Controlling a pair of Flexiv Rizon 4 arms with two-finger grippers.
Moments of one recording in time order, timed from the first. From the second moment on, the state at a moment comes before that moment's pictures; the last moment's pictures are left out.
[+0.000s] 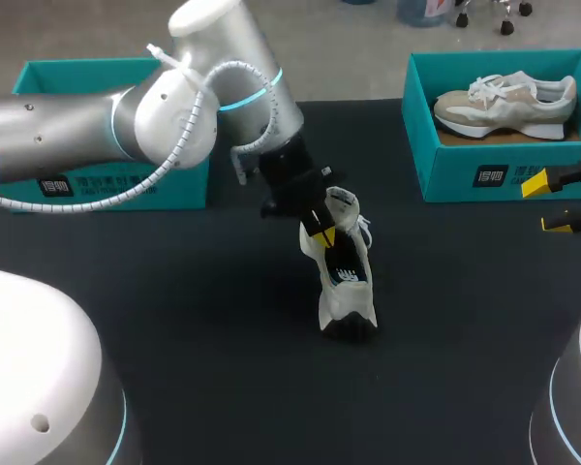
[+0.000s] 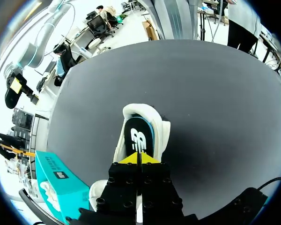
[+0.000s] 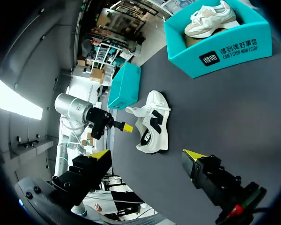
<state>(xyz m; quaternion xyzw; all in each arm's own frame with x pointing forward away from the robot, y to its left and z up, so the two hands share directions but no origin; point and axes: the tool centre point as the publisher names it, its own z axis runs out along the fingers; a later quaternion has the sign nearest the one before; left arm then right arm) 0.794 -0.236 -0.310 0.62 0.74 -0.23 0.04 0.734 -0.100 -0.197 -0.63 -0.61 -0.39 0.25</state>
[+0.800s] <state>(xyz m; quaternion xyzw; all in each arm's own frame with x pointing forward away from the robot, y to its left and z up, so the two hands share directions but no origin) 0.781 -0.267 -0.363 0.65 0.74 -0.16 -0.04 0.734 -0.100 -0.197 -0.63 -0.61 -0.39 0.25</state>
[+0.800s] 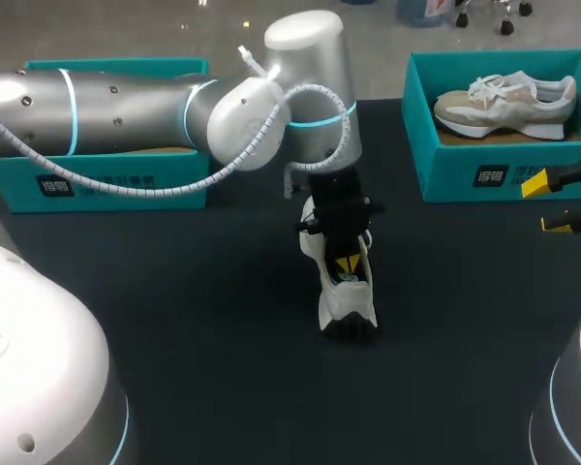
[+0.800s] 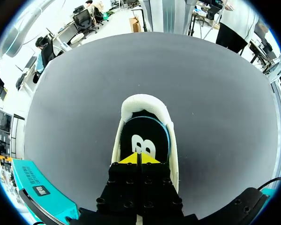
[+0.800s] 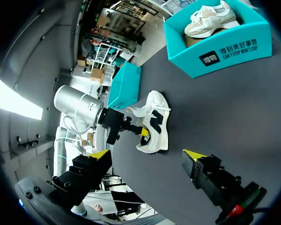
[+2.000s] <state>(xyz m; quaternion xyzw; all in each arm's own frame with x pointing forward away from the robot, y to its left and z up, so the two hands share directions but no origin) 0.770 -0.257 -0.383 0.64 0.76 -0.12 -0.07 0.734 -0.100 -0.197 -0.63 -0.61 -0.39 0.25</state>
